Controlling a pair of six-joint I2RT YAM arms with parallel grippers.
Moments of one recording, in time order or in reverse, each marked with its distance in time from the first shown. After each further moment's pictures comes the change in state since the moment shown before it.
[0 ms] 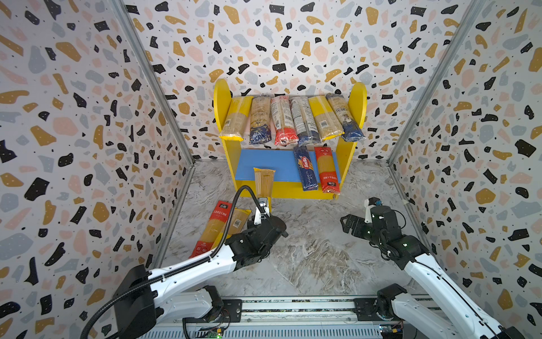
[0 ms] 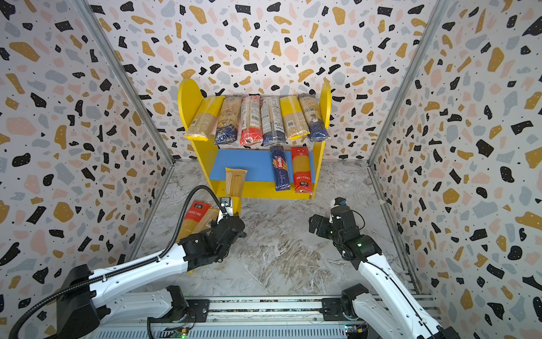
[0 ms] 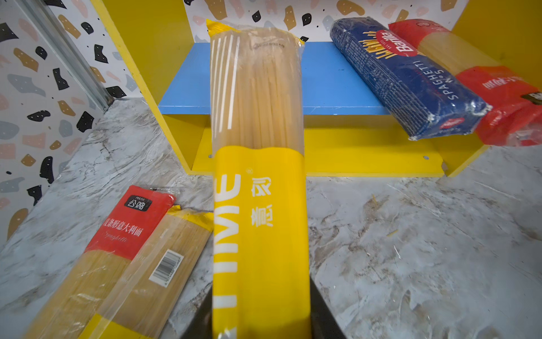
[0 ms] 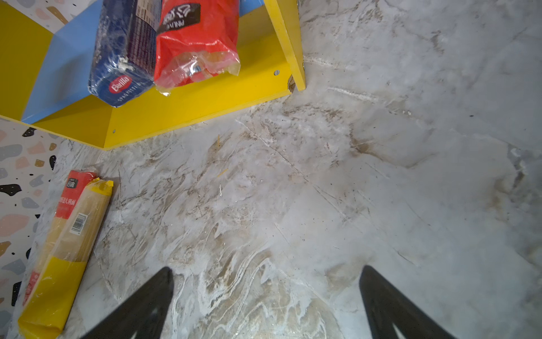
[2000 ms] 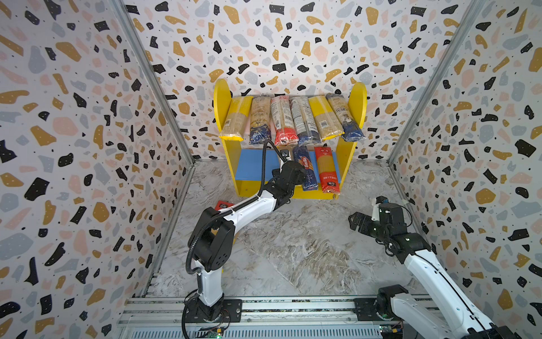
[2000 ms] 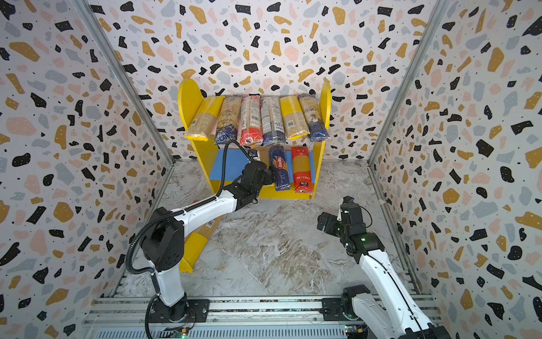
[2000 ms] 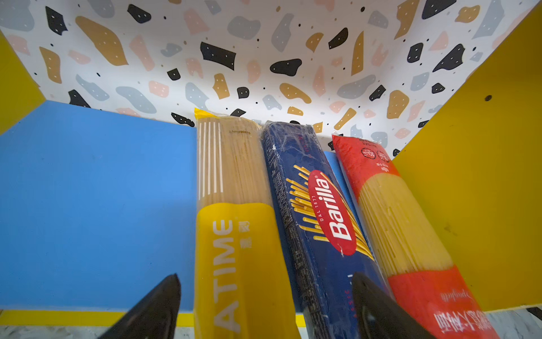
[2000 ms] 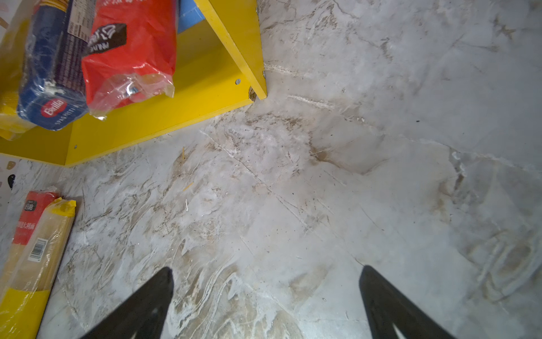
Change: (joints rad) left arm 0.253 0.666 0.652 0.288 0.322 0.098; right arm -0.182 0.047 -0.004 0.001 -0.077 -0.094
